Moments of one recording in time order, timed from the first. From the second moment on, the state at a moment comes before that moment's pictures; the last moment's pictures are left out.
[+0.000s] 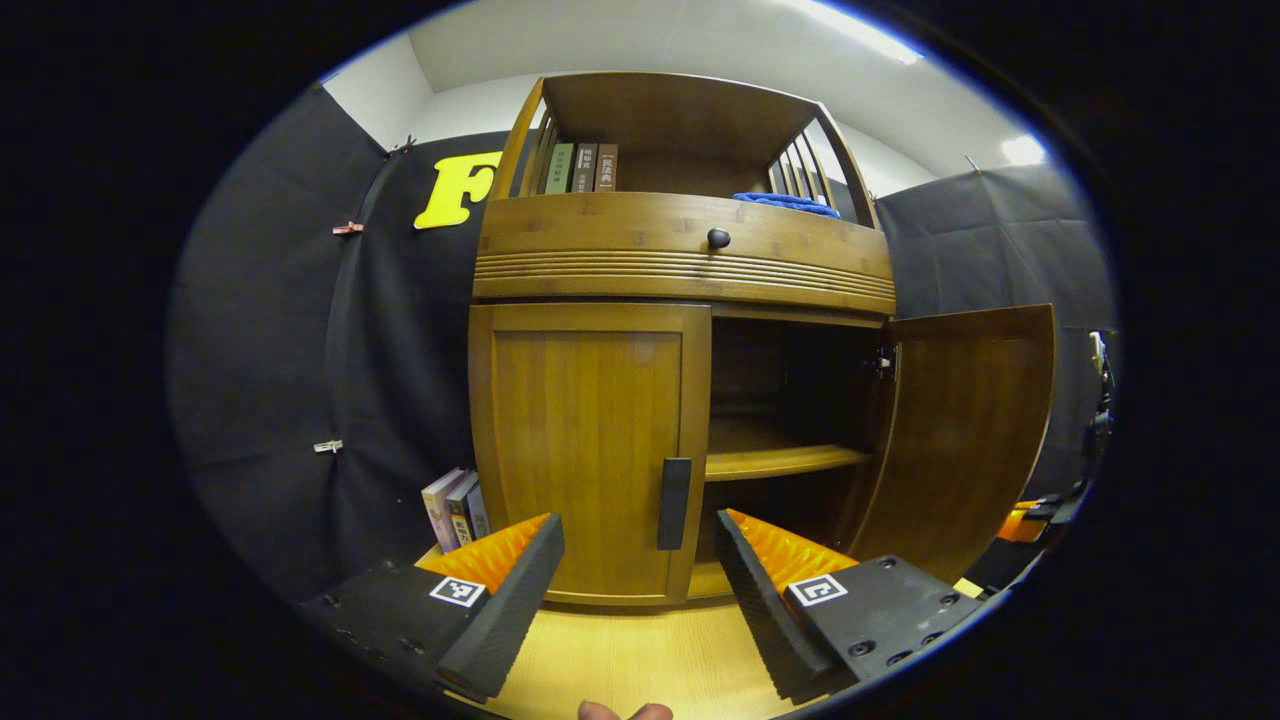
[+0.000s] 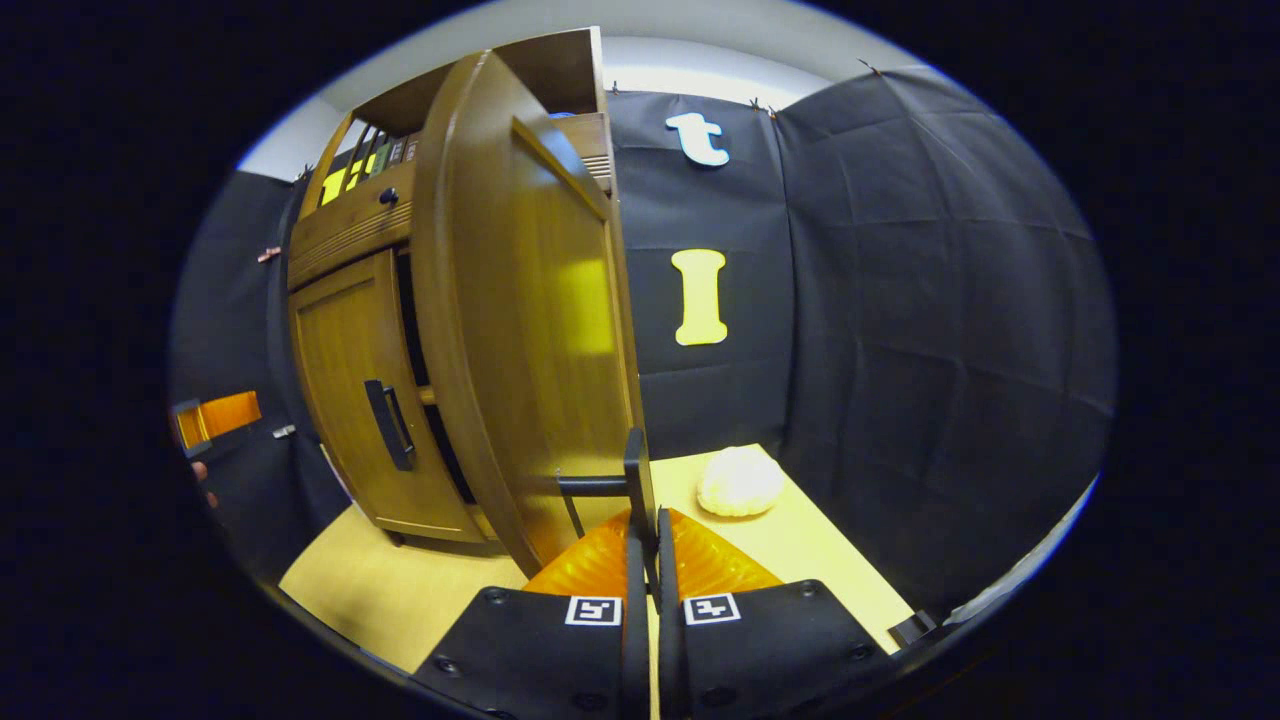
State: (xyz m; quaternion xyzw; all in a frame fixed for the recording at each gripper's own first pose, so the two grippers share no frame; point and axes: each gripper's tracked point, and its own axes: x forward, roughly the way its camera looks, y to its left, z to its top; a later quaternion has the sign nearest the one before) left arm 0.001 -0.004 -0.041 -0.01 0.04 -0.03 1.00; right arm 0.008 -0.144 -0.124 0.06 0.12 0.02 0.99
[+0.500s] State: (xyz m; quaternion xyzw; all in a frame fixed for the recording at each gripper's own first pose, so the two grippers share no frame) left arm 0.014 -0.016 -0.044 0.00 0.05 -0.04 1.00; right arm 0.003 -0.182 -0.120 0.05 0.12 0.05 0.99
